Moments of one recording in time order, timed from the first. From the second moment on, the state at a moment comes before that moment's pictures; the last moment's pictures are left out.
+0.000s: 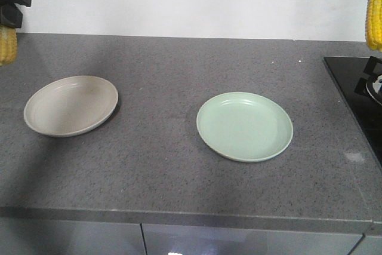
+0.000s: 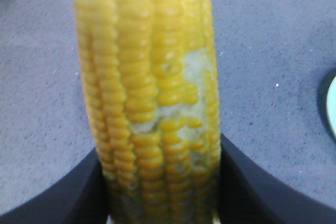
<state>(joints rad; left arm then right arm) -0.23 1.42 -1.74 0.12 1.24 -0.21 -0.19 1.56 -2.09 0.49 1.28 -0.41</state>
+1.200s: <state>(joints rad) -0.23 1.42 -1.74 0.12 1.24 -0.21 -0.19 1.56 -2.09 0.49 1.28 -0.41</state>
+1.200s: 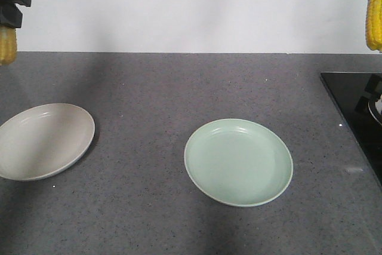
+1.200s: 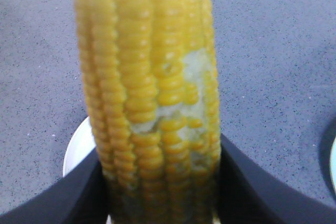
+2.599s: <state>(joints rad) -0.23 1.42 -1.74 0.12 1.24 -0.21 -0.19 1.56 -2.09 0.49 1.28 -0.41</state>
